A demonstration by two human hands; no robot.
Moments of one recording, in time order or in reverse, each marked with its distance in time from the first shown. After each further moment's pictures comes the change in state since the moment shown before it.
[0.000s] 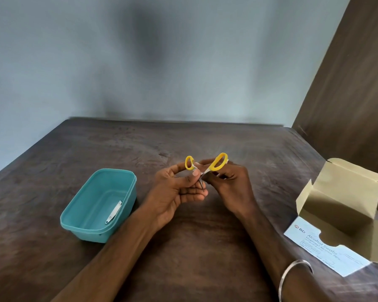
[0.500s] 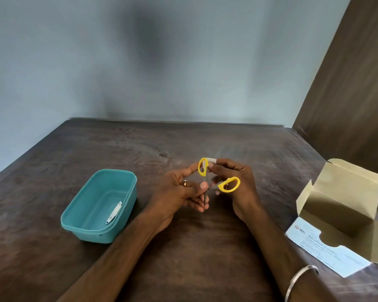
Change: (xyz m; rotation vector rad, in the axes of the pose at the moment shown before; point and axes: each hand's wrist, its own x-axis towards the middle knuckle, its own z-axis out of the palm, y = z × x) left_hand 0.001 -0.010 -0.003 0.297 -0.123 0.057; right_hand 0.004 -0.006 -0.005 0.439 0.149 0.532
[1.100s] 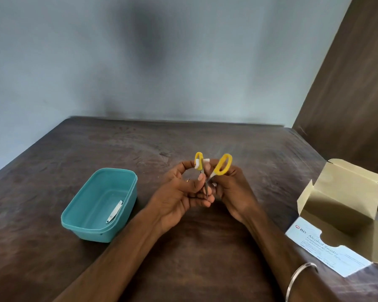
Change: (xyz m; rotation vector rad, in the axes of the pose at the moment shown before) left_hand -0.003 0.008 0.007 -0.378 -0.020 -0.048; right_hand -0.012 -0.001 0.013 0.044 -0.280 -0.063
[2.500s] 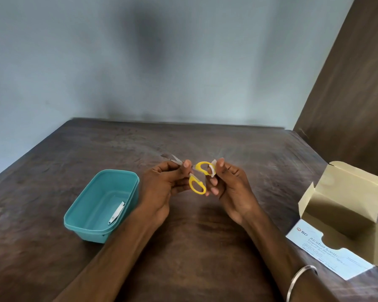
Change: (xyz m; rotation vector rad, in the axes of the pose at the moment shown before) left_hand 0.007 0.010 -0.015 0.124 0.359 0.177; right_hand 0.003 0.003 0.002 0.228 -0.024 -0.014
